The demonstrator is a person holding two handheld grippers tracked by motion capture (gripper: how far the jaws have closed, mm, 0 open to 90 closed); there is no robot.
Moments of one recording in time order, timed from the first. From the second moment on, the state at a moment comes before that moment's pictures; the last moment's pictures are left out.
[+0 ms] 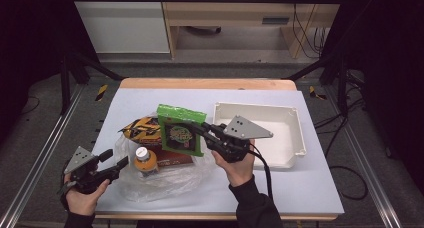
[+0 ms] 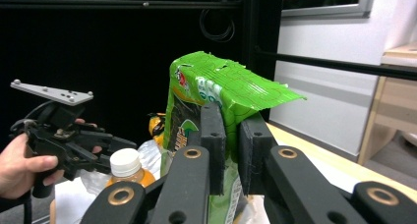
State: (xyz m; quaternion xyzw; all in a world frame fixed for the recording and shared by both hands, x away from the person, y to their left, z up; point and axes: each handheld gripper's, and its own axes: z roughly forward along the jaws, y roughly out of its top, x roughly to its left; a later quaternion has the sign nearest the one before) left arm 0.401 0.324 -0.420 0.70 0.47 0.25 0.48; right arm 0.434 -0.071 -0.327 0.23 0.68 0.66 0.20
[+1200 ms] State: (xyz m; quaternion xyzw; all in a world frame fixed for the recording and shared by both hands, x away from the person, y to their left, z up) left arm 0.413 0.310 -0.379 0.70 0.45 0.27 0.49; right arm 0.460 -0.181 -0.345 0.33 0.66 0.61 0.28
